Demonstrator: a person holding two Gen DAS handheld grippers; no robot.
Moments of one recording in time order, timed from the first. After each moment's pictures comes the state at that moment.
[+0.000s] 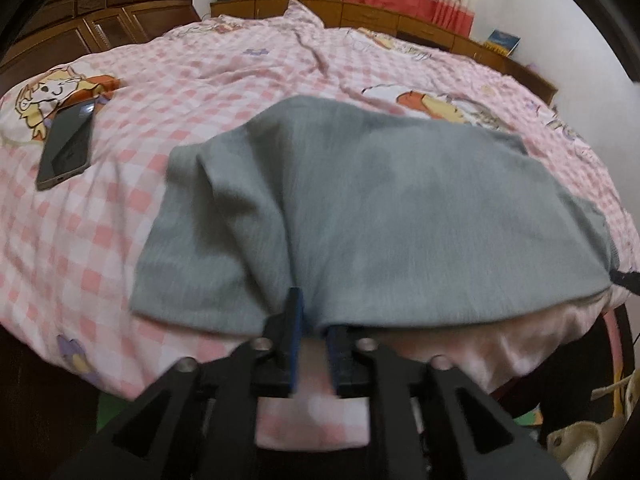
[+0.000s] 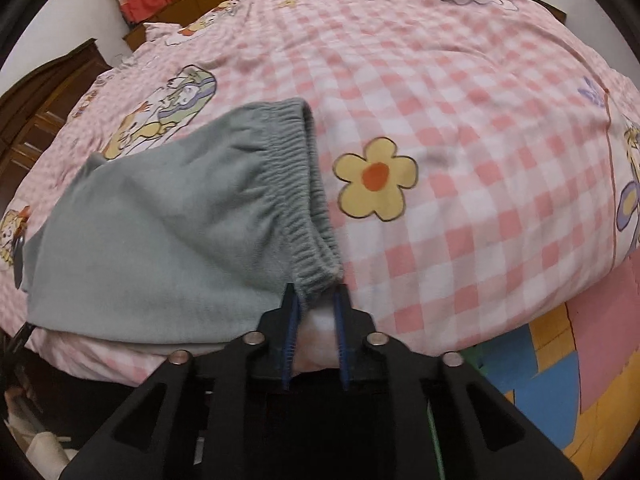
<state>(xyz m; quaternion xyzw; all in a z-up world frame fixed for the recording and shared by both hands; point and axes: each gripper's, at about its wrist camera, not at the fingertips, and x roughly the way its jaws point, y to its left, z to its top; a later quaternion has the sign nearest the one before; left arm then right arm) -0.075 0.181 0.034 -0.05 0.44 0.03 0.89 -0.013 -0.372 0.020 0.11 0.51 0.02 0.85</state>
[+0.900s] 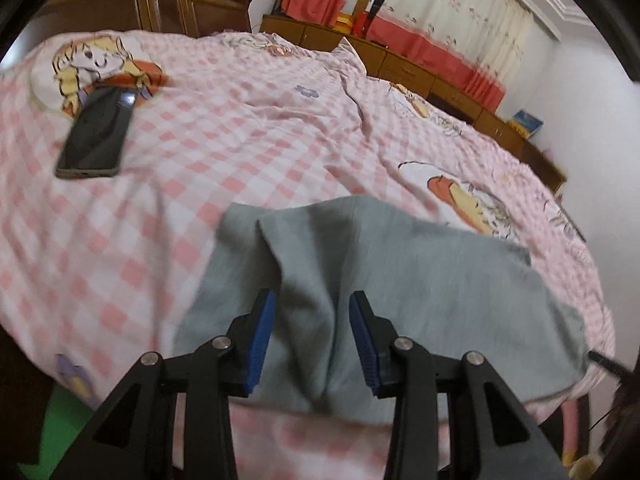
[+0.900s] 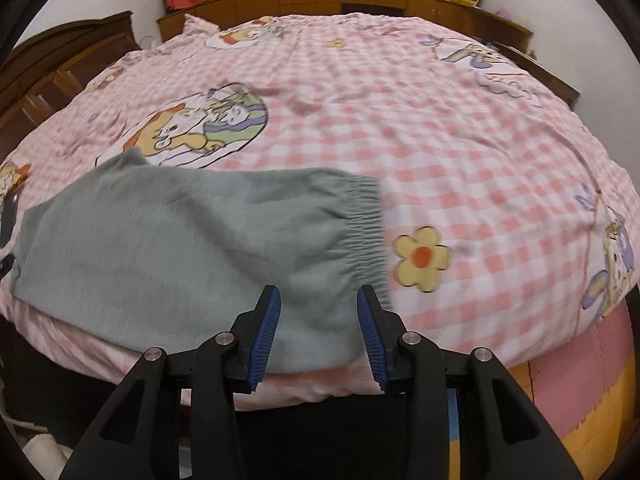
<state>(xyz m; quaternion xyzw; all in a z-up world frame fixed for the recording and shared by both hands) -0.054 0.234 0.062 -0.19 0.37 0.05 0.91 -0.013 -0.310 0.068 0.00 0.46 0.03 0.89</state>
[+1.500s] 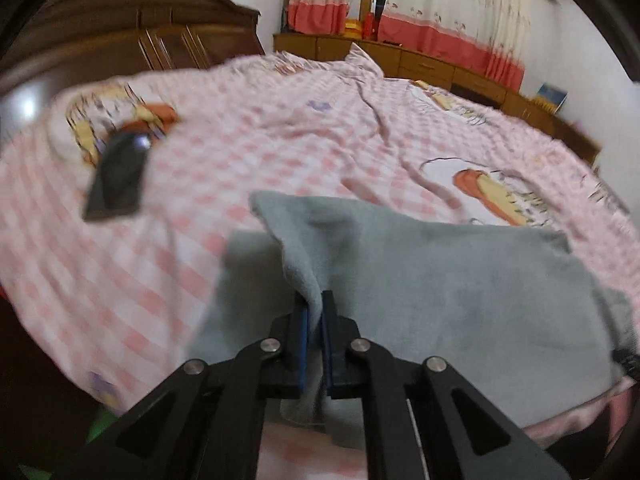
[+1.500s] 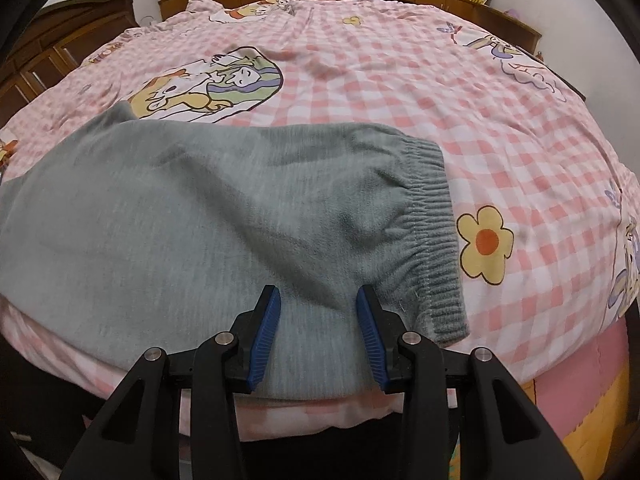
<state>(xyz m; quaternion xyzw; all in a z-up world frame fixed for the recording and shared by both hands) -0.046 0.200 0.074 -0.07 0.36 0.15 0.92 0.002 -0.281 0.022 -0.02 0.47 0.02 0.88</state>
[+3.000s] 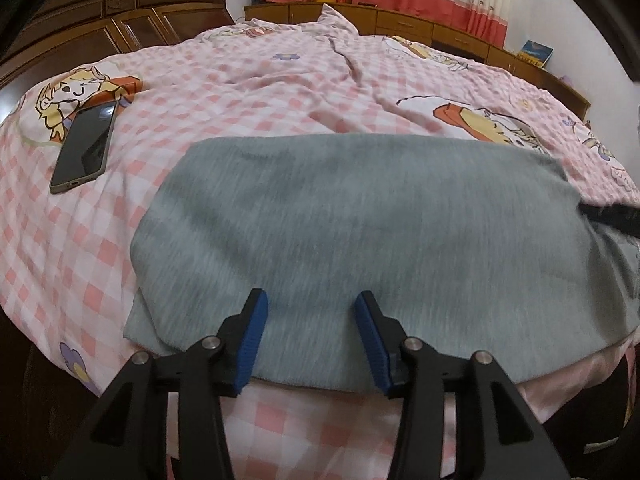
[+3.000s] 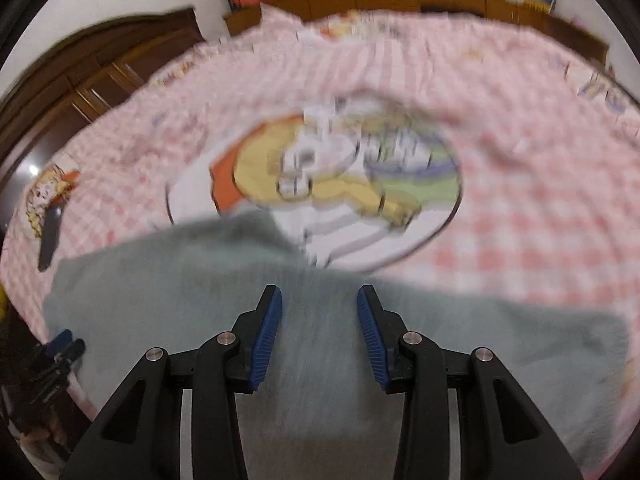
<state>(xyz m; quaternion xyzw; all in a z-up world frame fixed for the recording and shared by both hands) -0.044 0.173 0.031 -0.06 0.43 0.10 0.90 0.104 -0.161 0.042 0.03 0.46 0.16 0.87</state>
